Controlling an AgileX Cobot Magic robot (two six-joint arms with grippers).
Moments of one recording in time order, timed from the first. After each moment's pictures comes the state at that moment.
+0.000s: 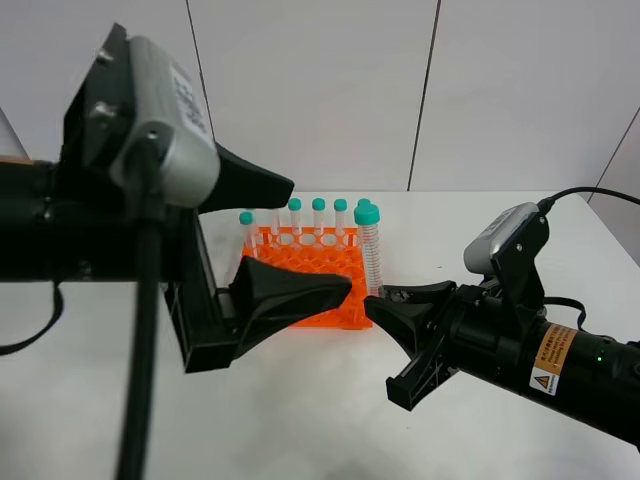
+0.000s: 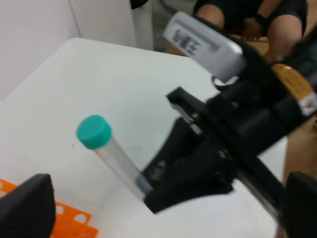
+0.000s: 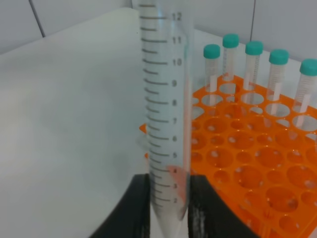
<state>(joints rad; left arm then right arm) -0.78 1.13 -0.81 -1.09 0.30 1.29 0.67 1.25 -0.28 -0.22 -0.61 0.13</state>
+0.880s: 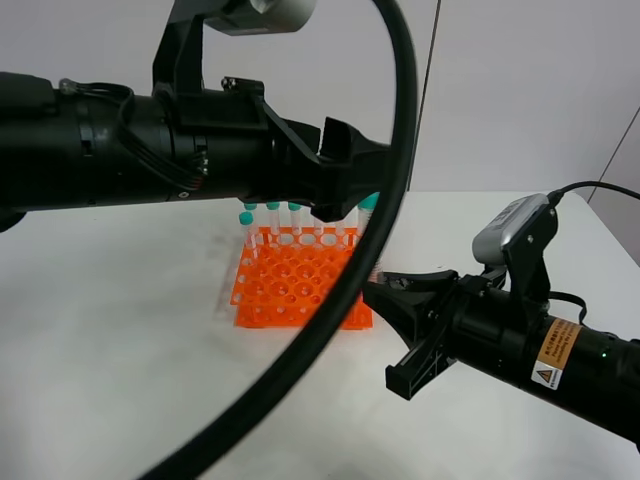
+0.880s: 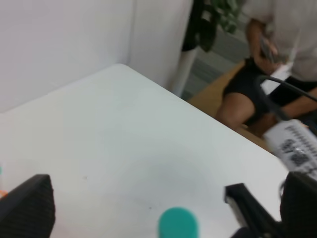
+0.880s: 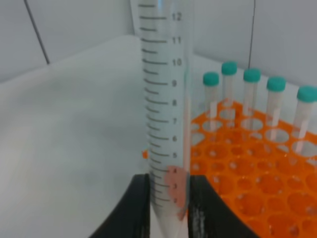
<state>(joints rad) -0.78 1.33 -0.96 -1.46 0.10 1.33 0.67 1.25 -0.28 -0.20 -0.69 0.12</state>
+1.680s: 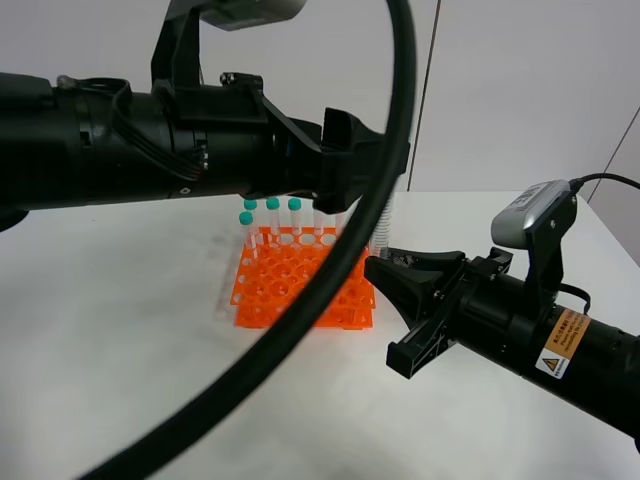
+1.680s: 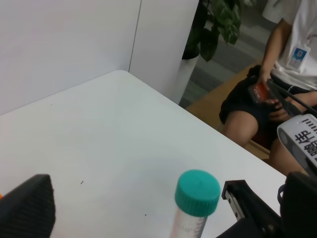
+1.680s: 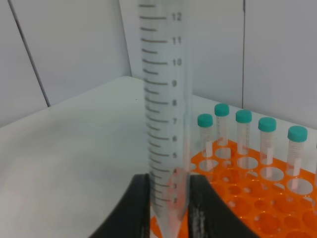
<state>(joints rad) -0.78 1.33 -0.96 -1.58 0.11 1.40 0.67 1.25 -0.28 -0.15 -0.79 0.11</state>
